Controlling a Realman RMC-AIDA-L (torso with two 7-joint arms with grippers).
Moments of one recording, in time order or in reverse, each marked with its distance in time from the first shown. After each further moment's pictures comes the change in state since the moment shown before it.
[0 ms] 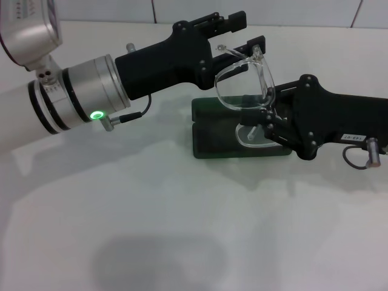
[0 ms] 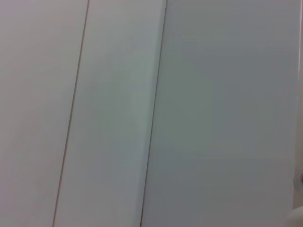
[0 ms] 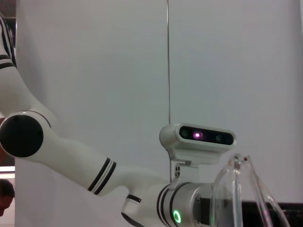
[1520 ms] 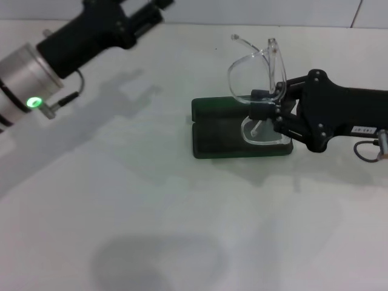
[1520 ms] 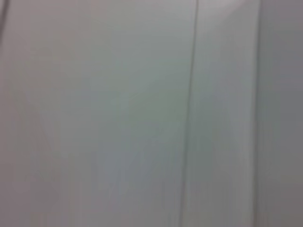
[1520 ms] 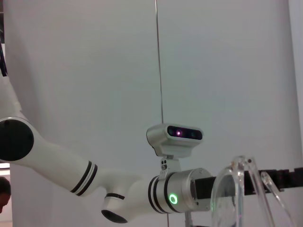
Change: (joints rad) left arm 0.096 0.013 -0.254 0.013 -0.005 -0.030 0.051; right arm -0.028 -0.014 -0.004 -0.087 -0.009 0.016 0.106
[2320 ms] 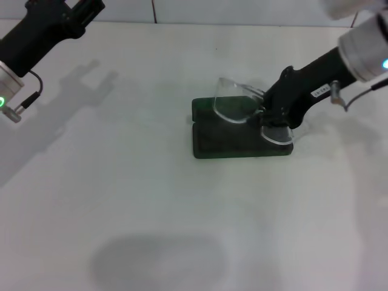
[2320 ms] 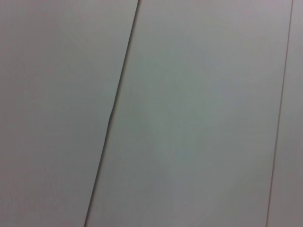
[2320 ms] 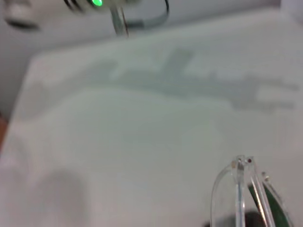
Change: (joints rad) left arm 0.047 0.005 -0.155 -0.010 0.007 -0.078 -0.014; right arm 0.320 0.011 -0.023 -0.370 -0.838 0.151 0.788
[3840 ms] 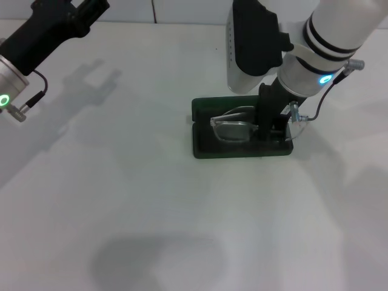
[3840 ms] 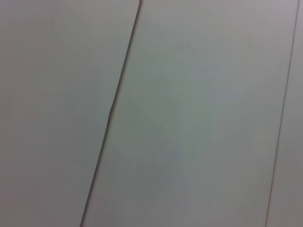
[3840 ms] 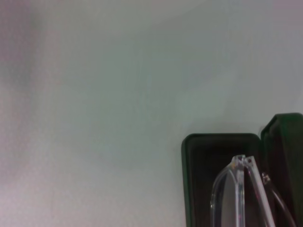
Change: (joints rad) left arm -0.011 -0.005 0.004 -0.002 0.006 -0.024 -0.029; right arm 0.198 0.018 -0.506 0.100 -0.180 0.228 0.160
